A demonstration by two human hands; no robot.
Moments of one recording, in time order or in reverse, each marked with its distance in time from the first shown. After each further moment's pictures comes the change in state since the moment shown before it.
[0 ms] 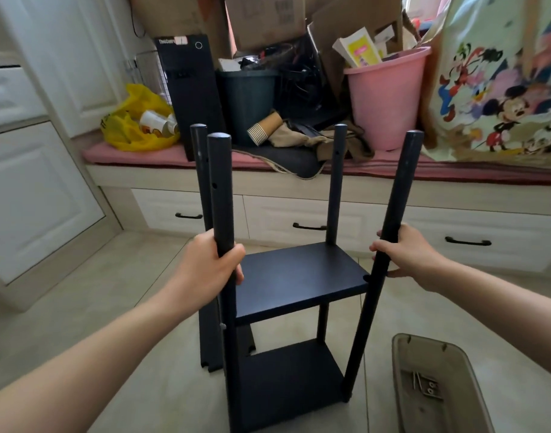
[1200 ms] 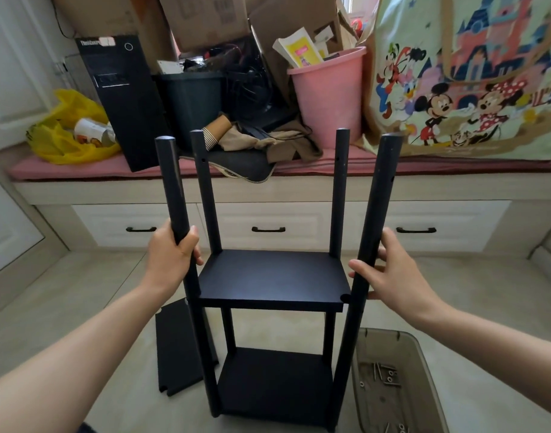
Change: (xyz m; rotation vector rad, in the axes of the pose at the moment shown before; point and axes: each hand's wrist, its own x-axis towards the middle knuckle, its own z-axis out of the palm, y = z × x) left_hand 0.076 -0.017 0.061 -0.117 0.188 0.082; right_hand -0.049 0.046 -0.048 0.058 0.117 -0.331
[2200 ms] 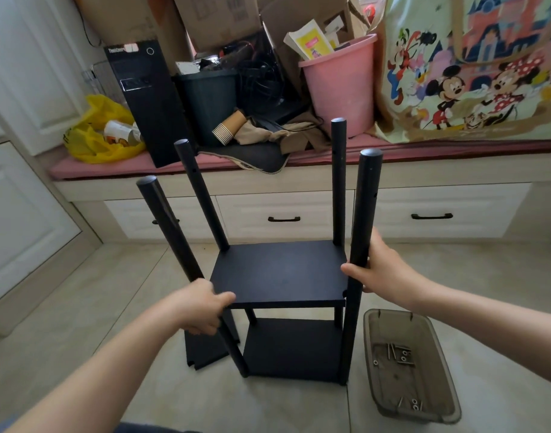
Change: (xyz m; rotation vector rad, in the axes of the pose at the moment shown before) left_hand -0.083 0.023 -0.025 0.542 -0.693 -0.601; right_hand -0.018 -0.006 0.015 -0.188 -0.254 0.067
